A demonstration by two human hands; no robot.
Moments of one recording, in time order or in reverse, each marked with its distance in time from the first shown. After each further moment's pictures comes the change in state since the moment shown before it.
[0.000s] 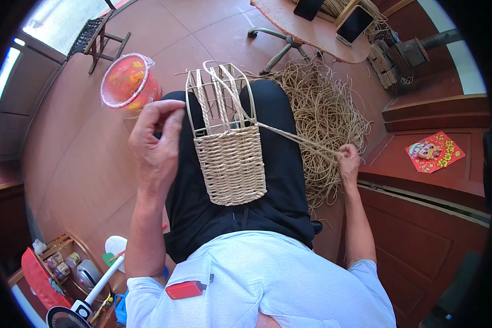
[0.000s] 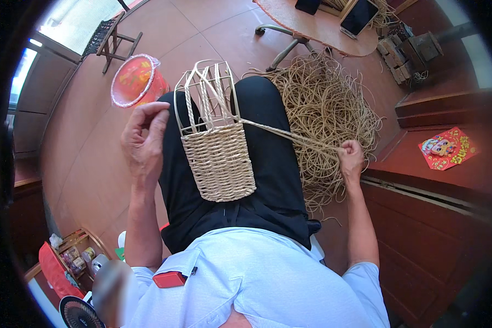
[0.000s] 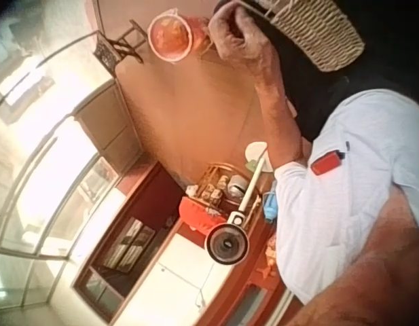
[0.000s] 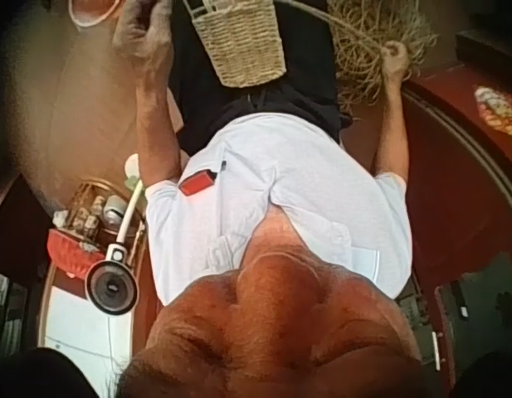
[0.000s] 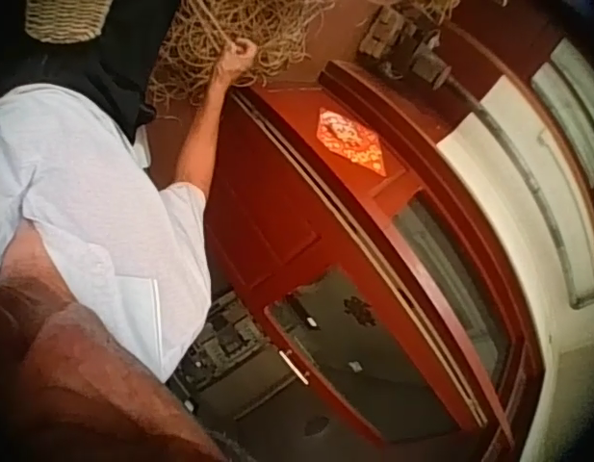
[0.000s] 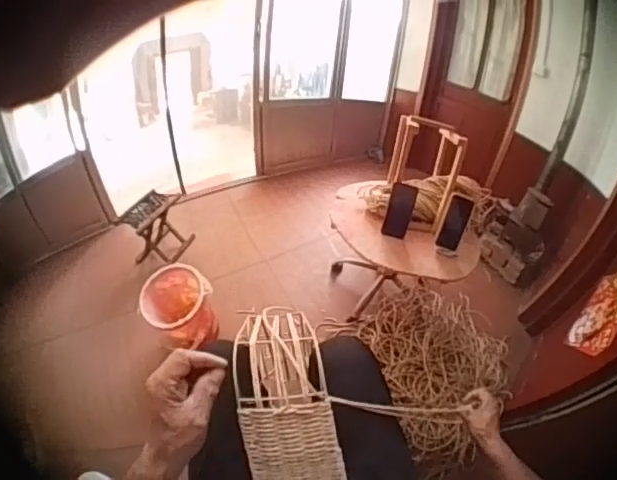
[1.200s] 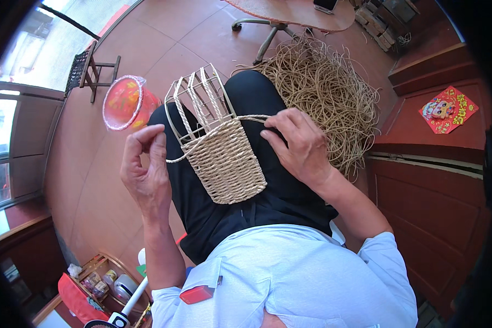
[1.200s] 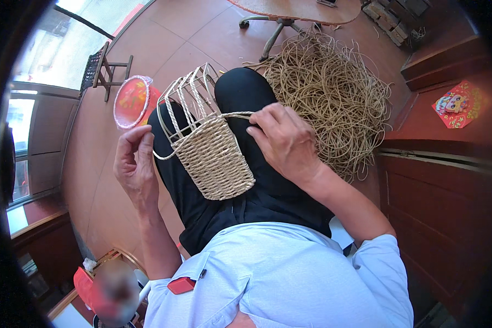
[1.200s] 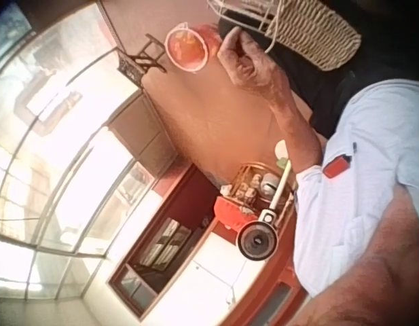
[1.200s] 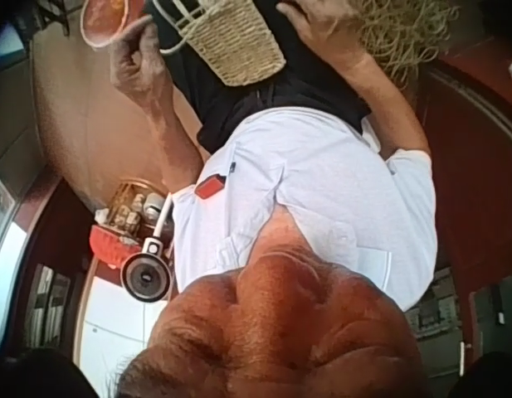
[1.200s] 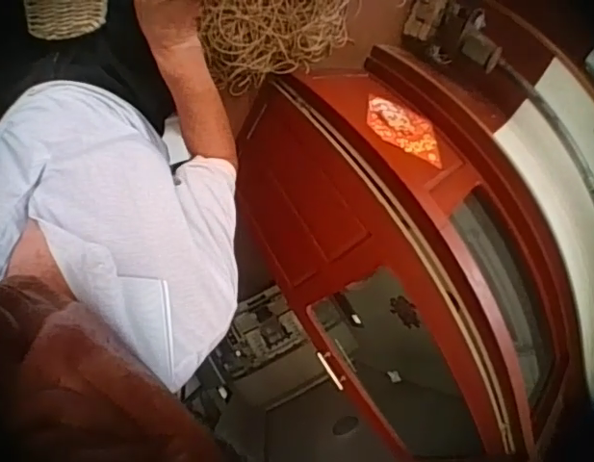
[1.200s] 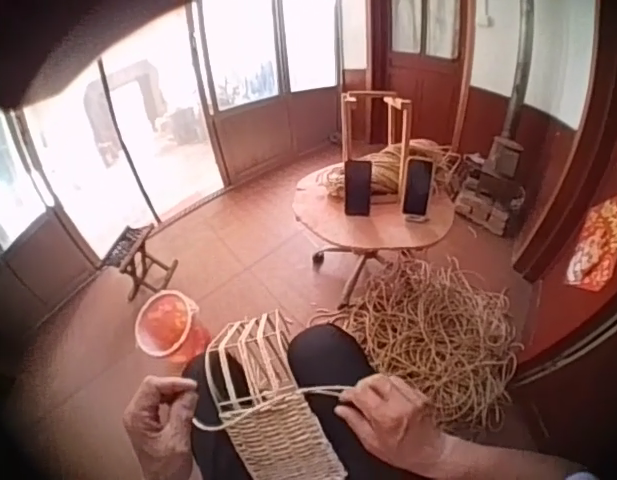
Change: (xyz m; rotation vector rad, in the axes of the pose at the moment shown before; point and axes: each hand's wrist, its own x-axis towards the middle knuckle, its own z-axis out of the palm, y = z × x) left_hand -0.014 0.018 -0.007 0.088 -0.006 0.081; right_hand -0.075 -0.233 0.095 -0.207 -0.031 -0.819
